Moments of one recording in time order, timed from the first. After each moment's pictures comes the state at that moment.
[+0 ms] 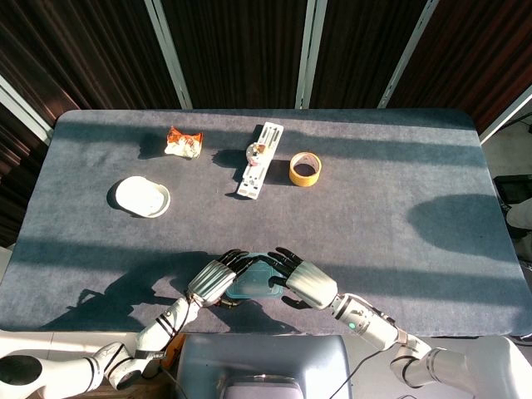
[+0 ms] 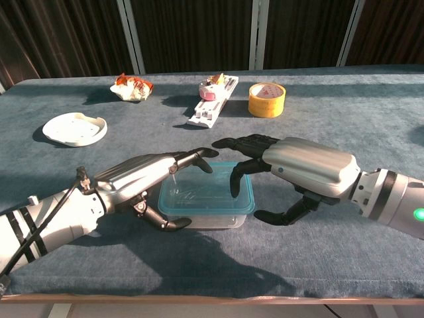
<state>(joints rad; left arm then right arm) -0.71 -1.78 0.01 -1.21 1.58 1.02 -0.17 0.65 -1.74 -0.05 -1.07 -1.83 1.21 0.19</state>
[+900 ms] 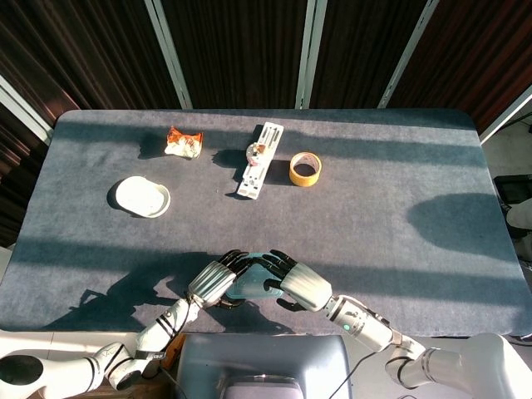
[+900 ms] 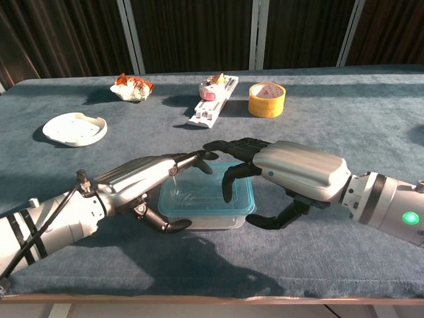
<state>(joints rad) -0.71 -1.79 0.02 -1.19 1.59 1.01 -0.19 0.68 -1.75 -0.06 -1.09 -1.80 1.20 0.17</state>
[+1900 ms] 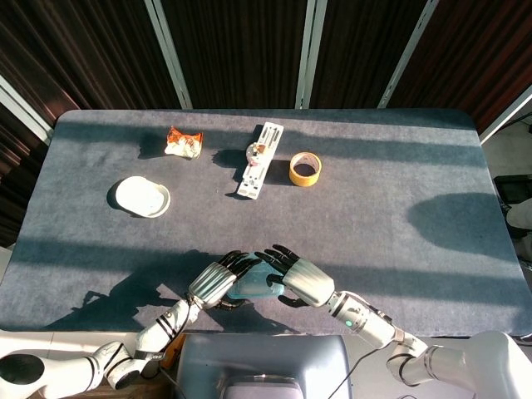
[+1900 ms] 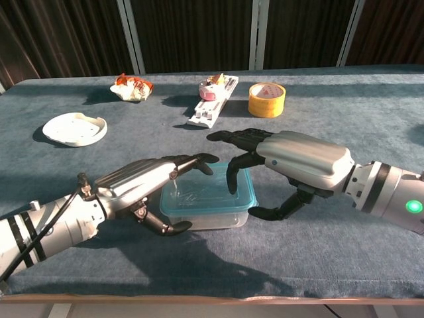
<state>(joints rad) -0.72 -1.79 0.04 -1.18 1.61 1.01 -0.20 0.69 -1.73 -0.05 -1.12 -1.77 1.21 0.15</state>
